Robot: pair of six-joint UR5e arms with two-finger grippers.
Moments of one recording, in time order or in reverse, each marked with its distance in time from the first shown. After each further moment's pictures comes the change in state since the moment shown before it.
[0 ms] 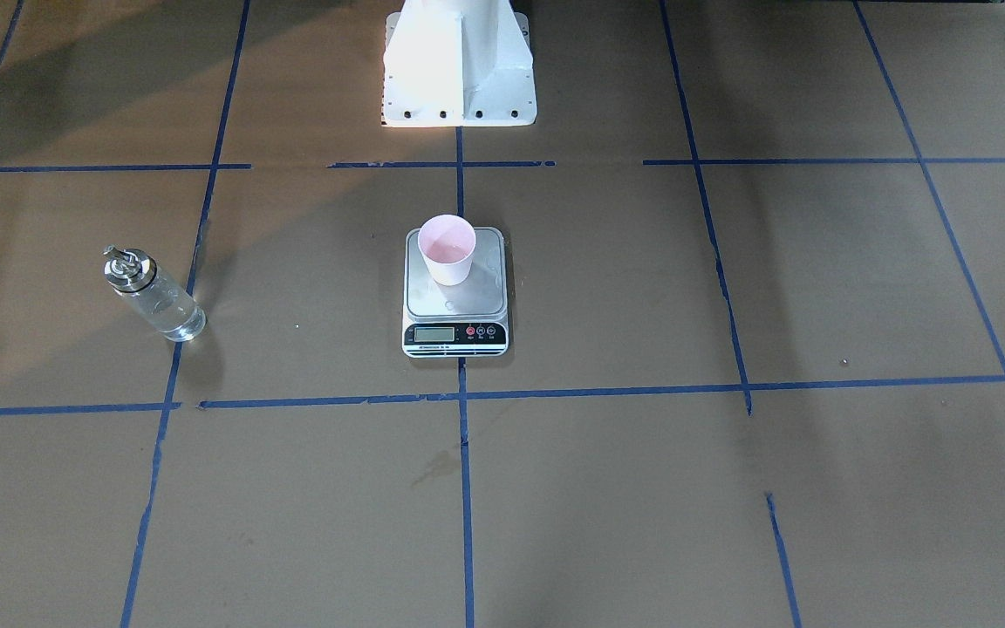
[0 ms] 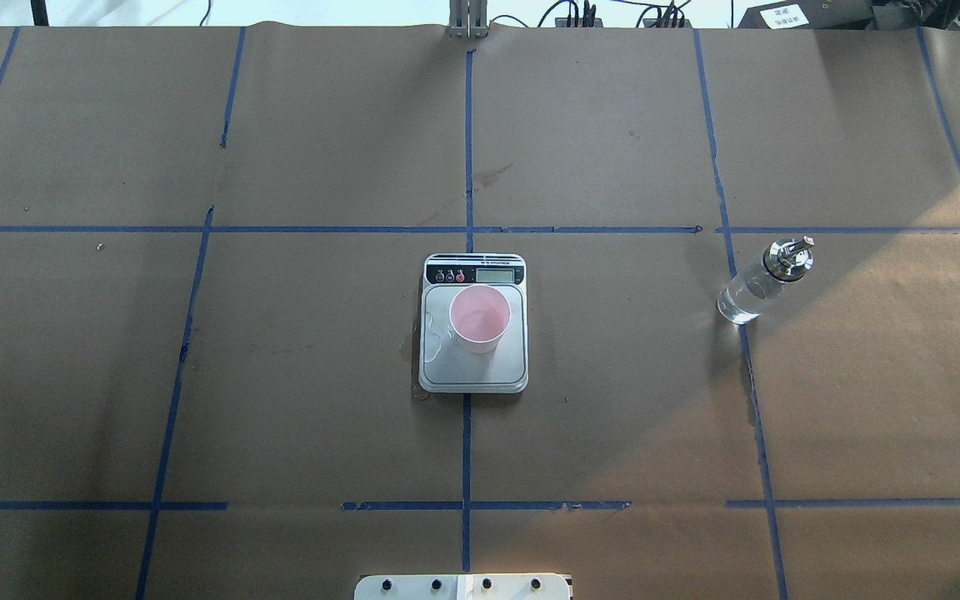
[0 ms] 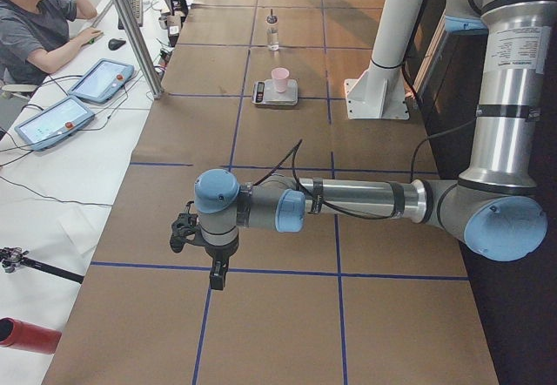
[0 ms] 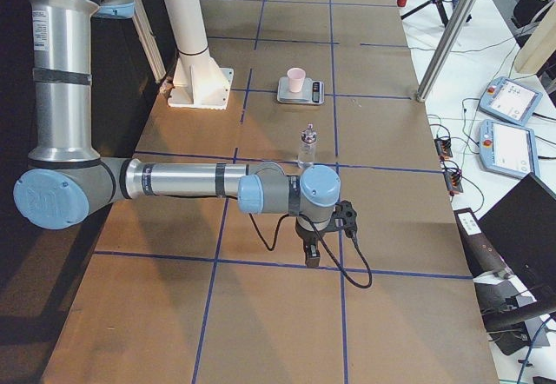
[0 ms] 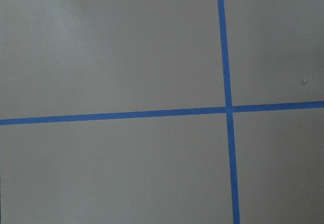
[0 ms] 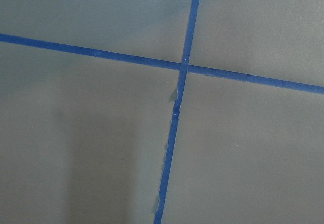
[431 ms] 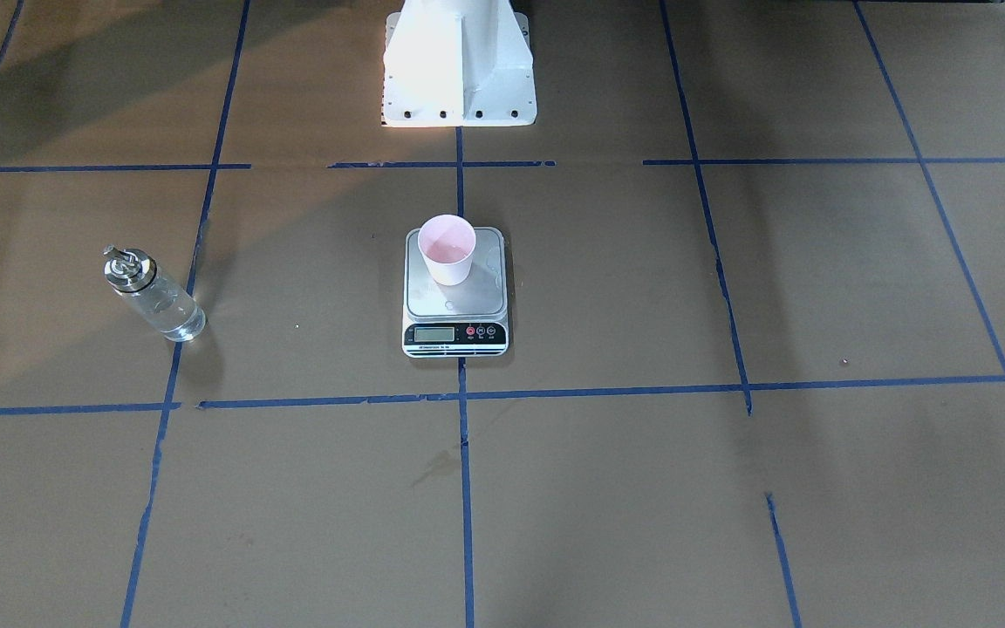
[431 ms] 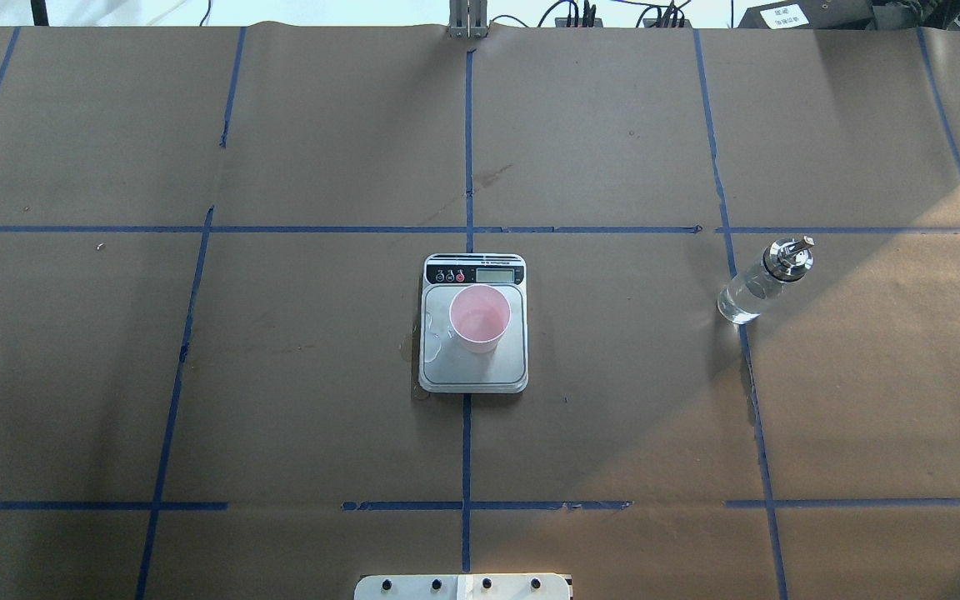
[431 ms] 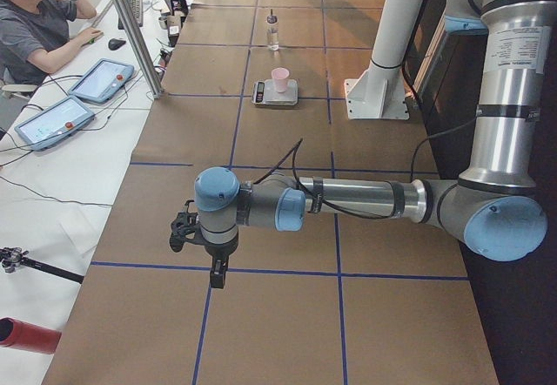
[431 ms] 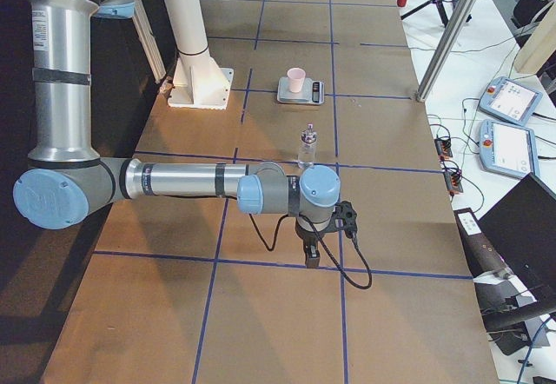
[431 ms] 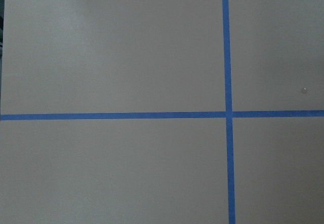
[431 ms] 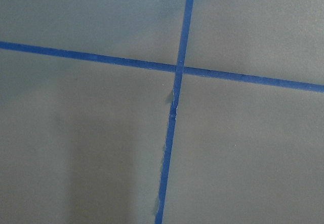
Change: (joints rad) left arm 0.000 0.000 -0.006 -0.001 -0.001 -0.017; right arm 0.005 0.004 -0.001 0.000 0.000 0.048
